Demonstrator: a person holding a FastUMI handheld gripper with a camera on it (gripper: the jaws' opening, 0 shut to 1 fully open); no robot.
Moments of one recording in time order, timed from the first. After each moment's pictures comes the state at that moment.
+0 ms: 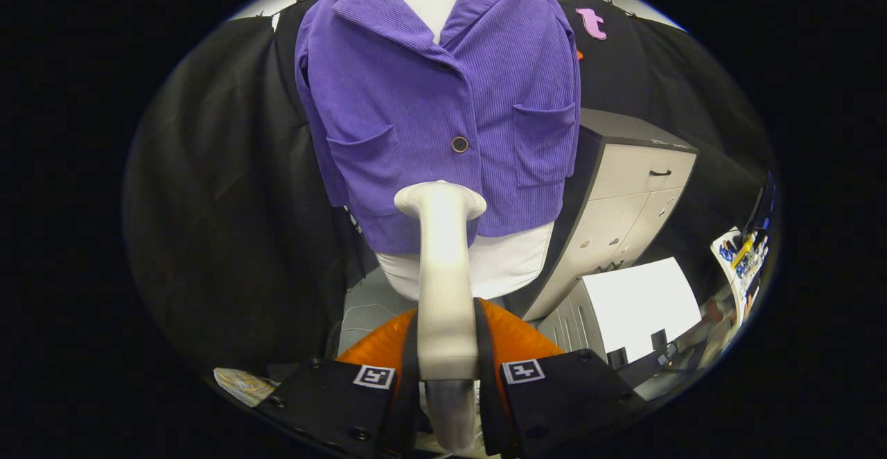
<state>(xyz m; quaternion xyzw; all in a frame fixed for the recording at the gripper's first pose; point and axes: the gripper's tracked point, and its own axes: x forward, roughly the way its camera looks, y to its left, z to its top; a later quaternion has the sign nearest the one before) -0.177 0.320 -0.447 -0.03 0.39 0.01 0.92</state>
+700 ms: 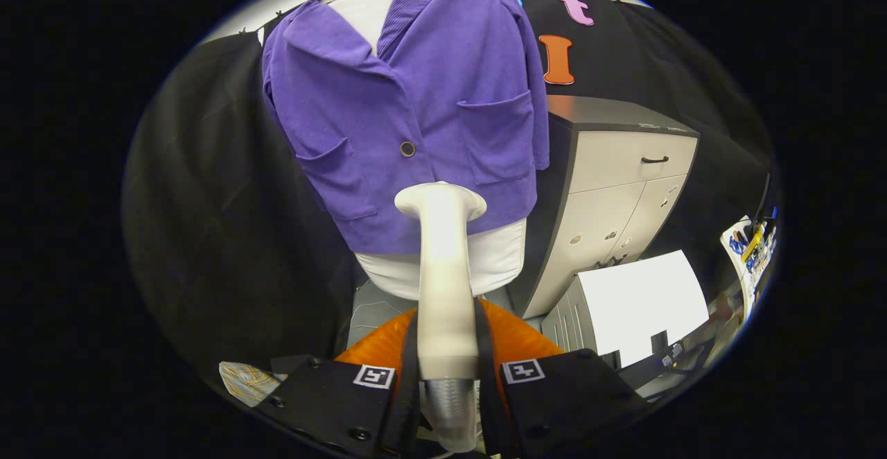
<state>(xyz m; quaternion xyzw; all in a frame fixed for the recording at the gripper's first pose) -0.171 0.234 -0.420 0.01 0.39 0.05 0.92</state>
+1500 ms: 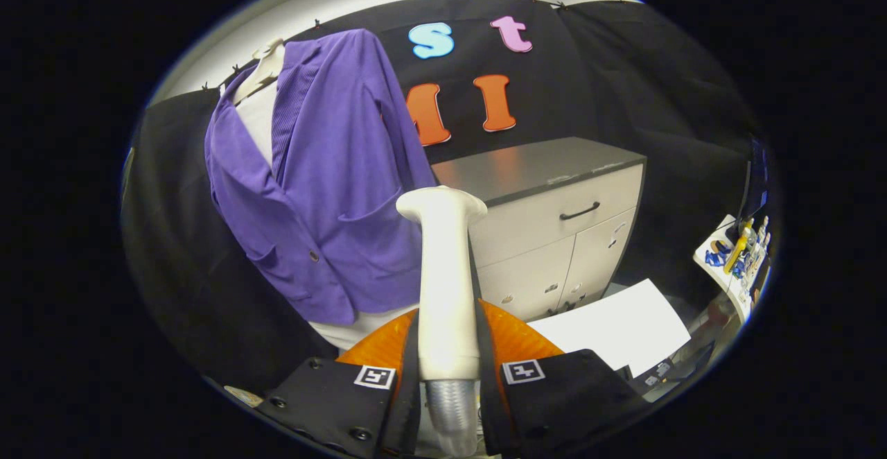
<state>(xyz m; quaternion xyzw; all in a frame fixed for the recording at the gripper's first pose) -0.100 0.059 -0.293 0.05 0.28 -0.01 0.96</state>
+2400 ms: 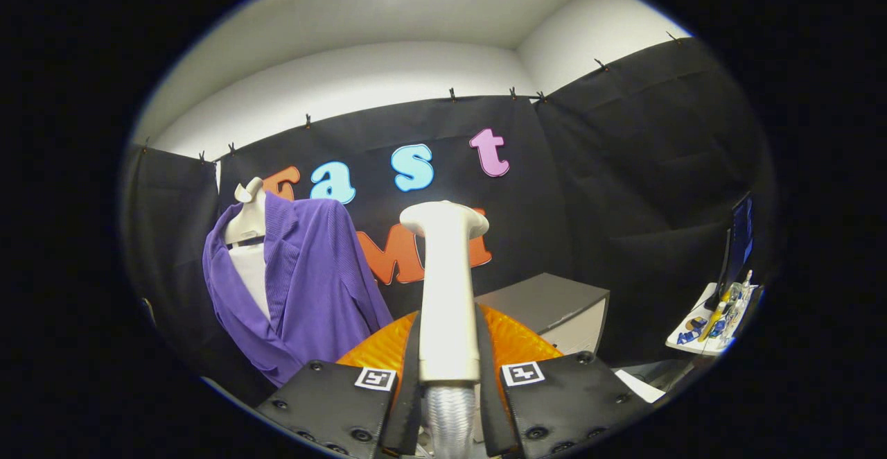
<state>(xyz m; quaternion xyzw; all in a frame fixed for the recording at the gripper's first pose) -0.046 0.017 -0.073 0.03 0.04 -0.03 1.00</state>
